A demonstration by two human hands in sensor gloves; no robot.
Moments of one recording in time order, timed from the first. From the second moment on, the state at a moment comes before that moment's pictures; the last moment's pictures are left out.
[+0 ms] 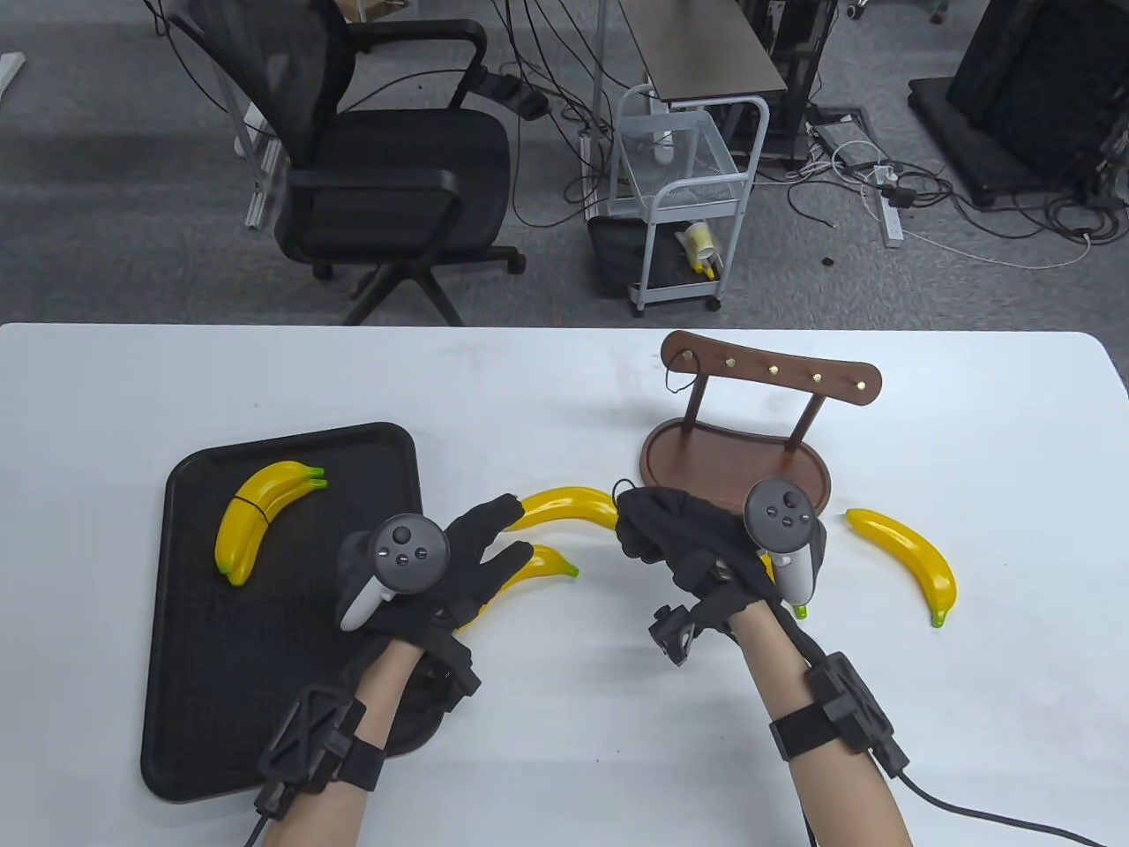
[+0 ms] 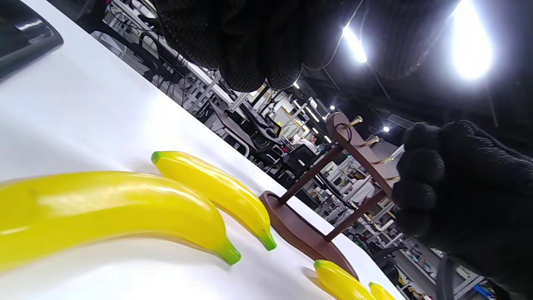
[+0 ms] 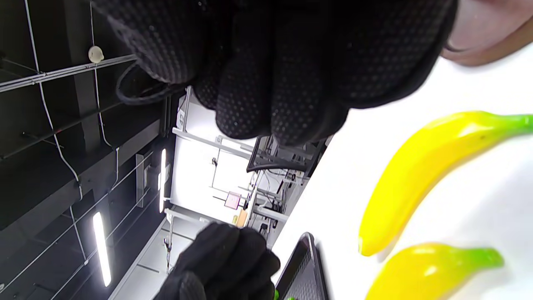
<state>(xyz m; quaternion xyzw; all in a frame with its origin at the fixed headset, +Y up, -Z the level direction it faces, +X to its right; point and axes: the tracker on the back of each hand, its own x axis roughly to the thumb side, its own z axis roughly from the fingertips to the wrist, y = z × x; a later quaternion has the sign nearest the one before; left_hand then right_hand) -0.161 -0.733 -0.309 -0.06 -0.17 0.37 0.91 0.150 -0.720 -0.349 0.14 0.05 0.80 0.58</state>
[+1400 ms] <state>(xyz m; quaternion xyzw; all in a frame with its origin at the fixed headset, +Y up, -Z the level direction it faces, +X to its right) -0.142 -0.736 -0.303 -0.09 -0.22 0.37 0.90 0.092 -0.739 -0.331 0.27 0.18 0.82 0.48</state>
